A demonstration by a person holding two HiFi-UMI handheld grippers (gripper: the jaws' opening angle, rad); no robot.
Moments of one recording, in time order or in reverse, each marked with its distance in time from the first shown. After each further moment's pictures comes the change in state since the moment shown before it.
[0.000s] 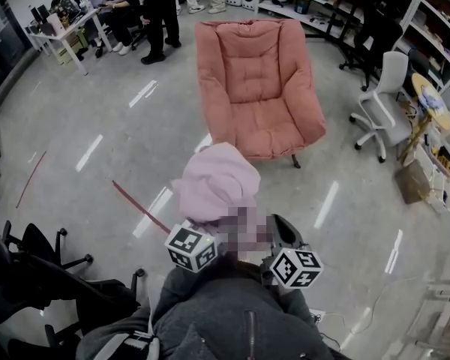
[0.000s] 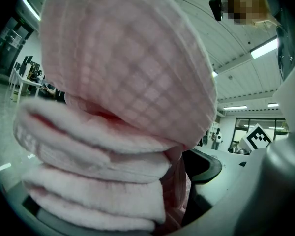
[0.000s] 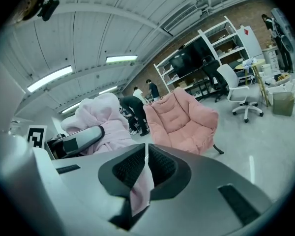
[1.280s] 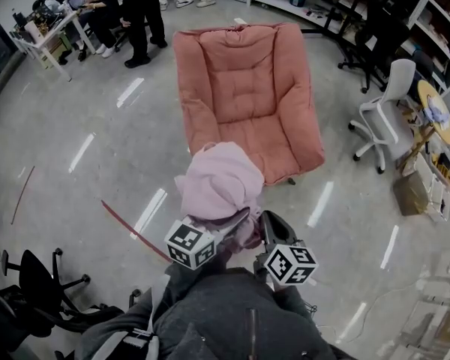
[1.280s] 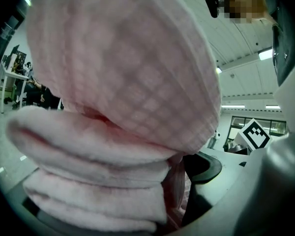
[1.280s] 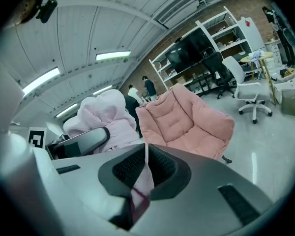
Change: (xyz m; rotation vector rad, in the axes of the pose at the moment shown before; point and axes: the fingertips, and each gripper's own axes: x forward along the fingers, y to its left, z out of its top) left arm 0.188 0.110 0.055 -0.001 0.070 -0.083; right arm 0.187 -0.063 0.106 0.049 0.037 -0.014
